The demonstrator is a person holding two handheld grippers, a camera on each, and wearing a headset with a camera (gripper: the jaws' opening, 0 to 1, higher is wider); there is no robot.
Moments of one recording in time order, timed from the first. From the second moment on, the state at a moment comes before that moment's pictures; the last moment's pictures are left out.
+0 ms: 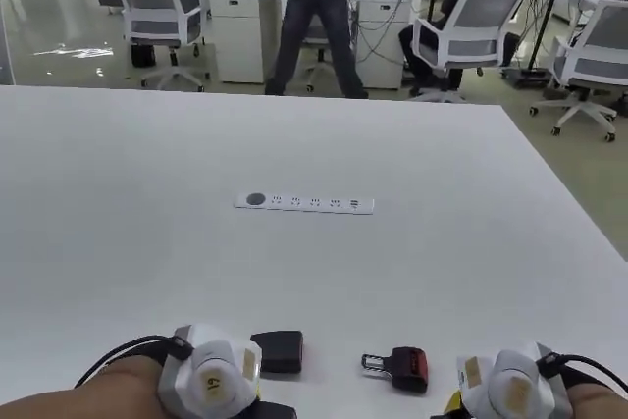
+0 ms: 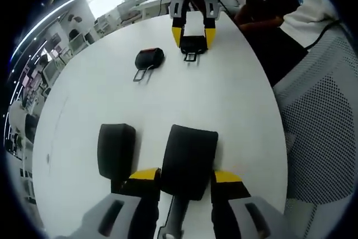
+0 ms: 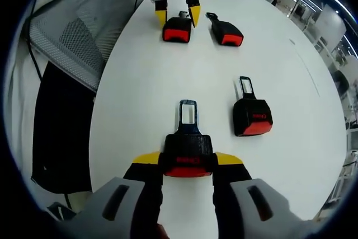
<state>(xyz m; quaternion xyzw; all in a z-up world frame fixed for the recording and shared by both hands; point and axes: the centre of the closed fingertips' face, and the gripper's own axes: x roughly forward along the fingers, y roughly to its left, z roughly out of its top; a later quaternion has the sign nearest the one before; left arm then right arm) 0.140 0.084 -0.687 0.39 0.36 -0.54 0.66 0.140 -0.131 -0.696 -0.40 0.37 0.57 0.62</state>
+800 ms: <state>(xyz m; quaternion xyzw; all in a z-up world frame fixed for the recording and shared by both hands) 0.139 0.085 -0.691 0.37 0.38 -0.54 0.66 0.141 -0.131 -0.694 -0.38 0.40 0.57 0.62</state>
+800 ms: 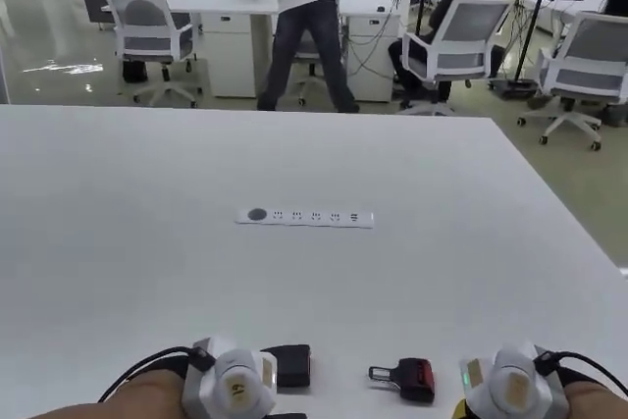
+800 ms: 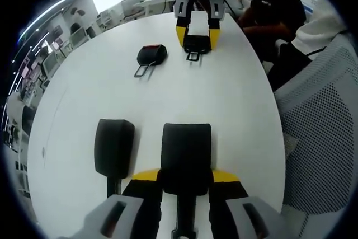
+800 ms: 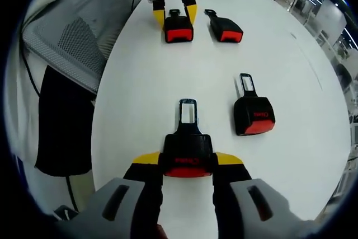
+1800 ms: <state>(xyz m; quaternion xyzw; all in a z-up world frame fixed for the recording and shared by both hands) 0.138 0.084 -0.692 0.36 0.38 -0.55 0.65 0.134 -0.036 -0.694 -0.36 0.37 0.58 0.64</state>
